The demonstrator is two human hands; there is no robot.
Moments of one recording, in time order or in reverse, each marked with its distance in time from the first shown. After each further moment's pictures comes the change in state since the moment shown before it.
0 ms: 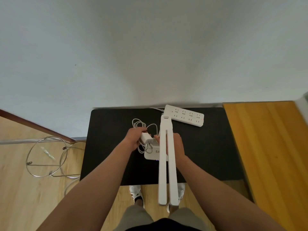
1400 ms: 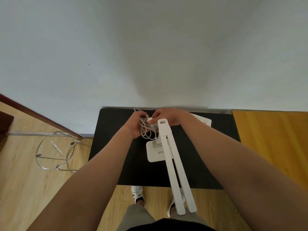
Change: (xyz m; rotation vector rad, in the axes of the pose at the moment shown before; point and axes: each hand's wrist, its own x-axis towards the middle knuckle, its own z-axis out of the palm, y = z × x) left_hand -0.008 0.057 -0.011 -0.215 -0.227 0.015; right_hand 0.104 -0.085 -0.080 0.191 -0.778 0.025
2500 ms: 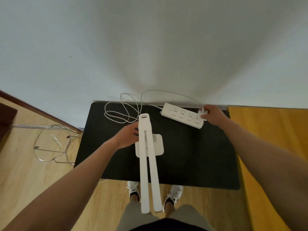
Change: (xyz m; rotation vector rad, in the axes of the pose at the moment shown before) left_hand -0.004 -0.063 -0.008 1.418 0.015 0.437; right_hand -0.052 0.212 -0.118 -0.265 0.650 0.066
